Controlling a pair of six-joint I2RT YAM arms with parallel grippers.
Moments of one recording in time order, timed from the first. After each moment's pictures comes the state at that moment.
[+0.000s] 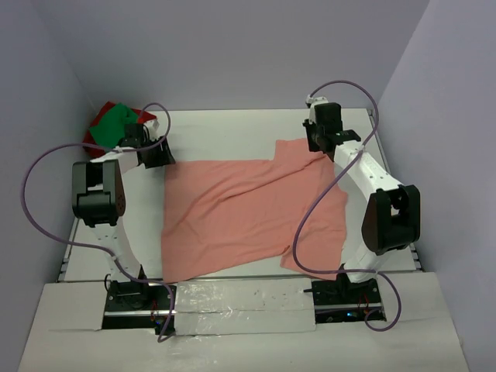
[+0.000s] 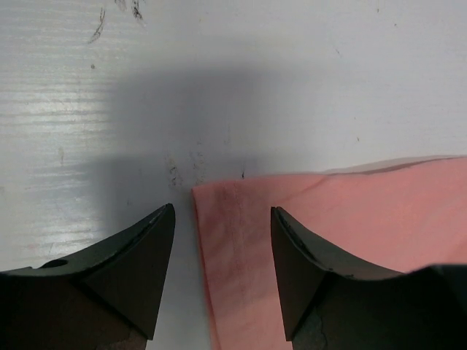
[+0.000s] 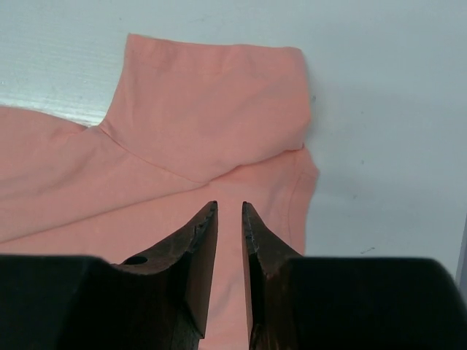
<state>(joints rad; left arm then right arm) 0.03 2.01 1.29 -0.16 0.28 -0.14 0.20 1.64 1.34 -0.41 0.15 -0.06</state>
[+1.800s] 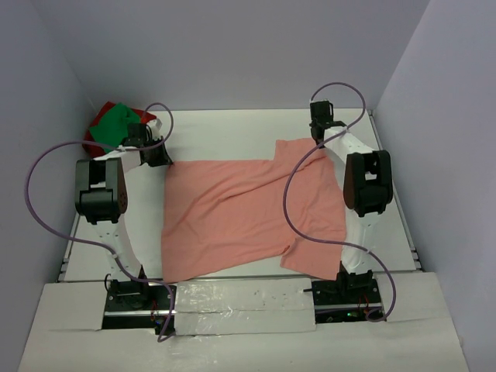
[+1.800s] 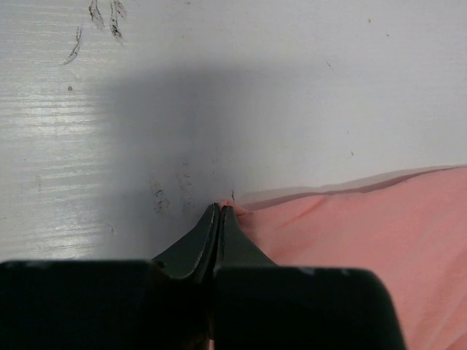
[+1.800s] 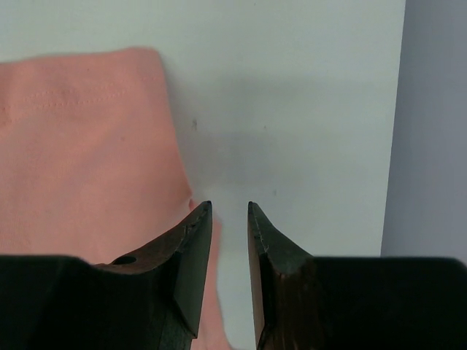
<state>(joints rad) 0.02 2.05 1.33 -0.13 0.30 -0.15 0.12 2.08 1.60 -0.40 0.48 -0.18</state>
